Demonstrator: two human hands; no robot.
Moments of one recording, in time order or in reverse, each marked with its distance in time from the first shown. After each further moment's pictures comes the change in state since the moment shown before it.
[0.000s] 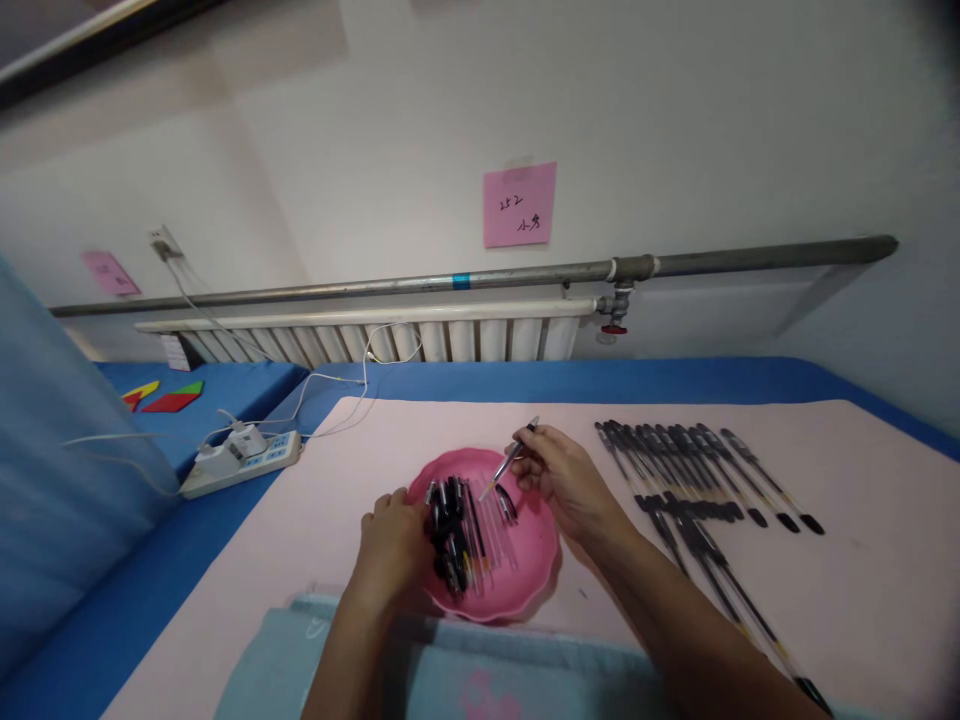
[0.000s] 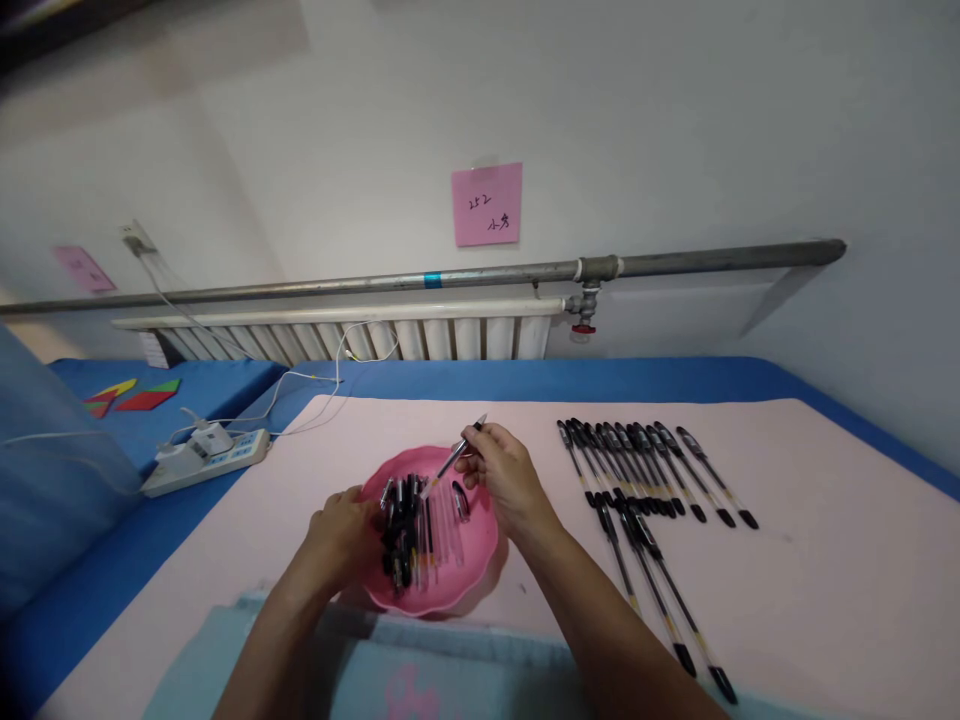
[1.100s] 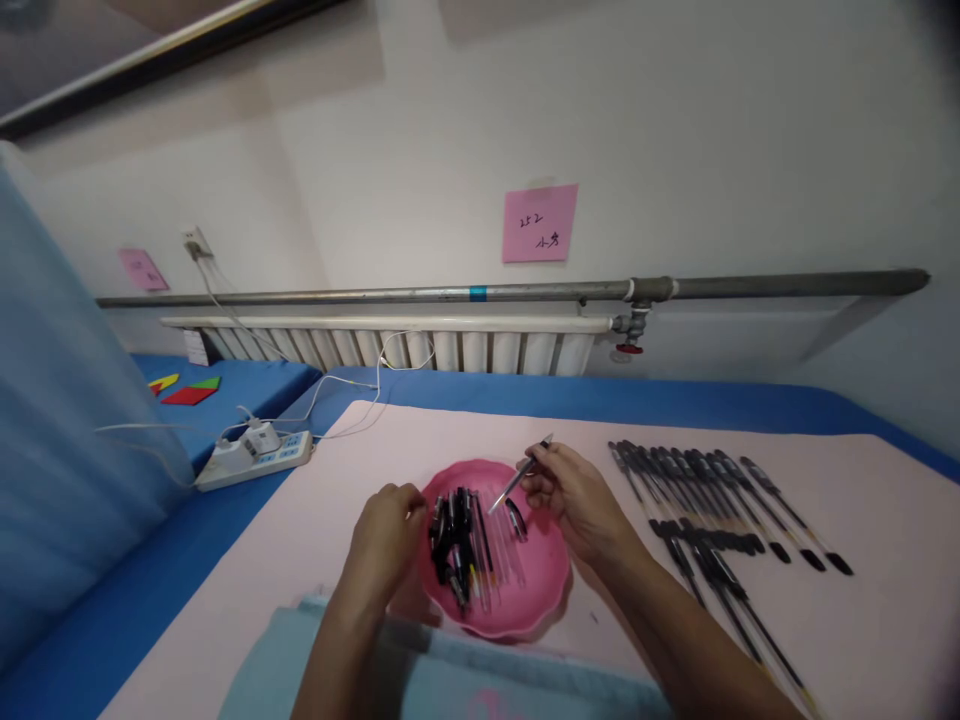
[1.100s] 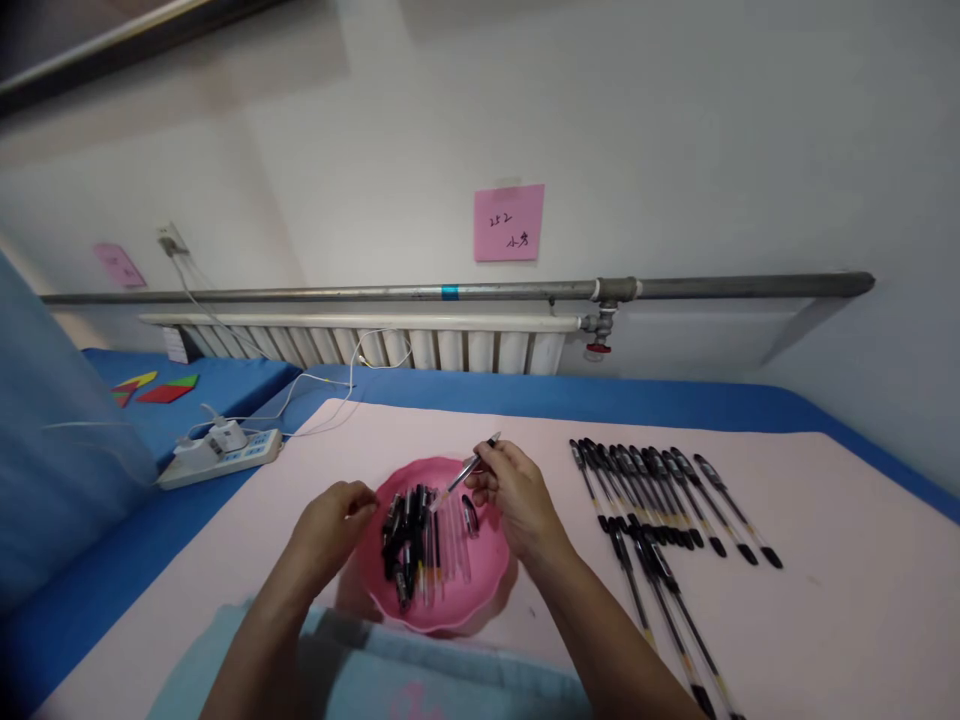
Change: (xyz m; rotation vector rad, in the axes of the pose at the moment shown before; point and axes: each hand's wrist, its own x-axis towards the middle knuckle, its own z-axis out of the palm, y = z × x) left_hand -0.001 -0.020 -0.017 -0.473 0.200 -0.031; right_hand -0.003 -0.003 0.004 -0.016 0.011 0.022
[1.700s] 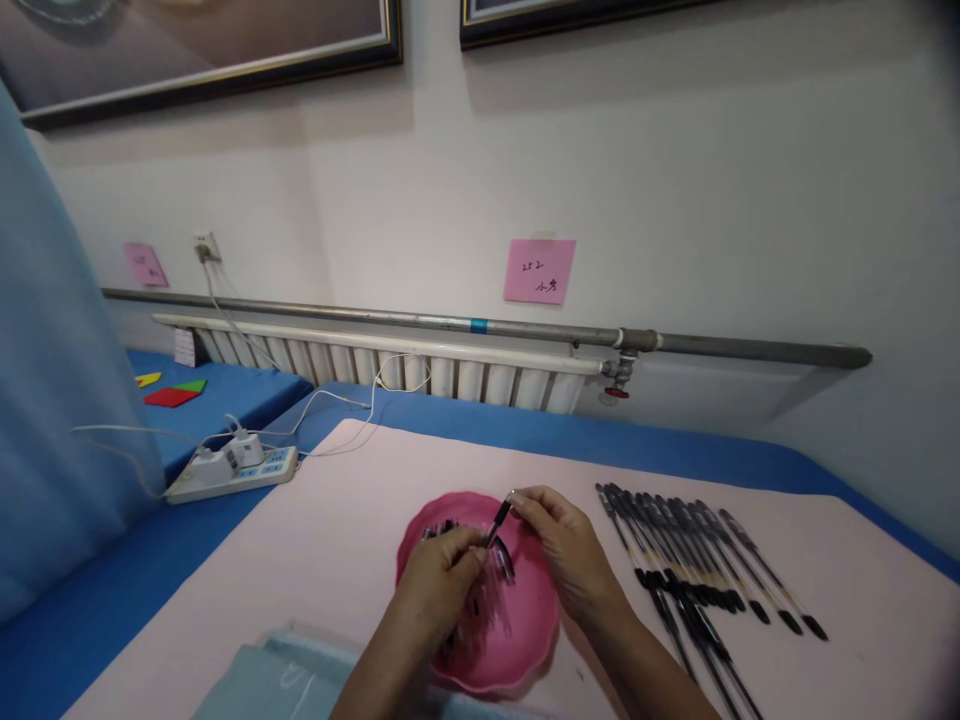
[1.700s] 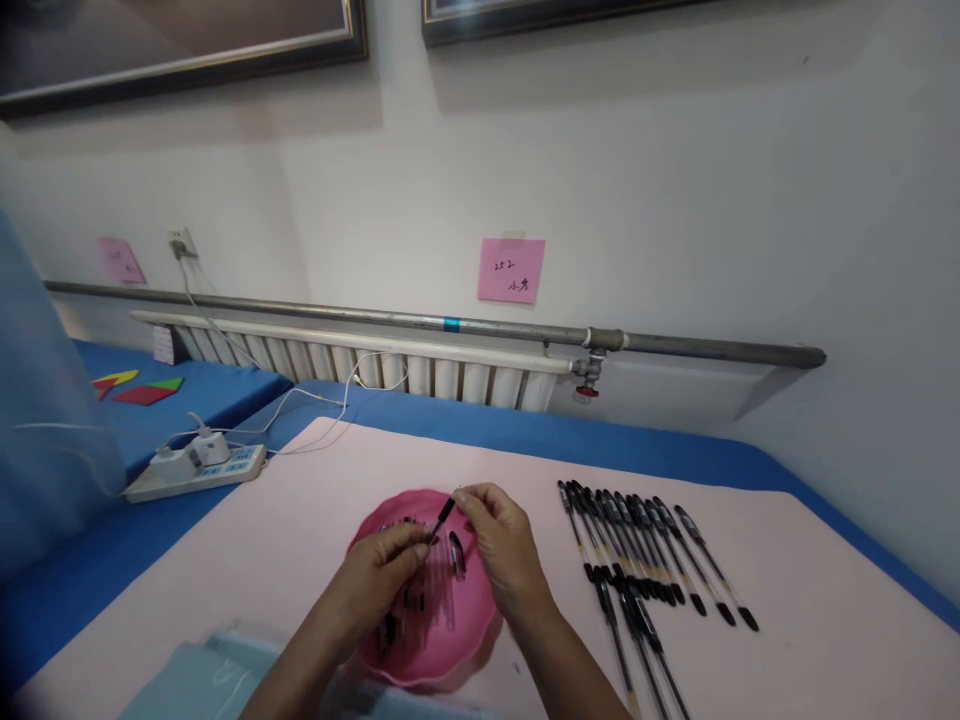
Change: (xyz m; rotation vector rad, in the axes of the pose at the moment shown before) left_hand -0.010 0.035 0.044 -0.821 -0.257 0.094; right_hand -0.006 0.005 -0.002 -0.281 -0.024 -0.148
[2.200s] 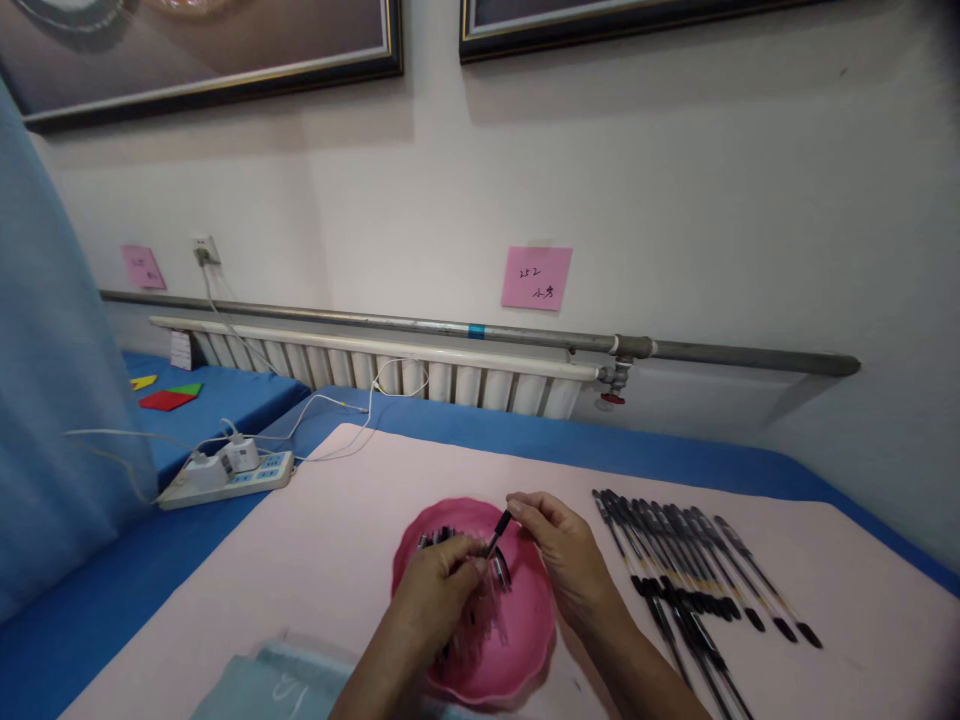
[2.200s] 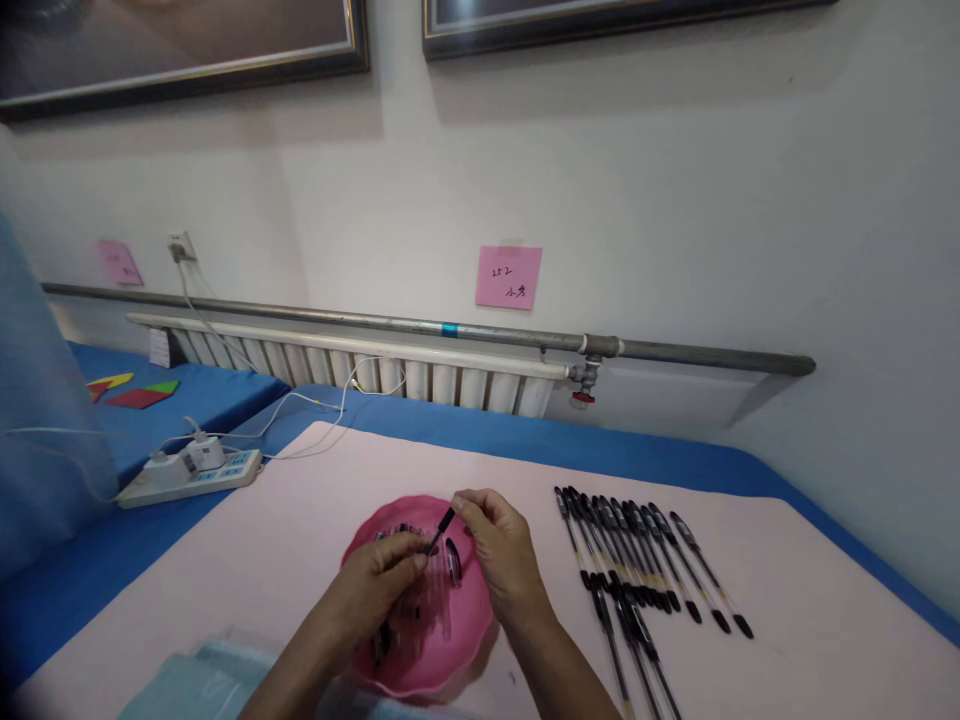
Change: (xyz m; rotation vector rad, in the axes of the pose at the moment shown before) left_hand 0.002 -0.004 0.002 -0.101 -0.057 -0.029; right_hand 0.000 -0.002 0.000 0.023 0.031 0.004
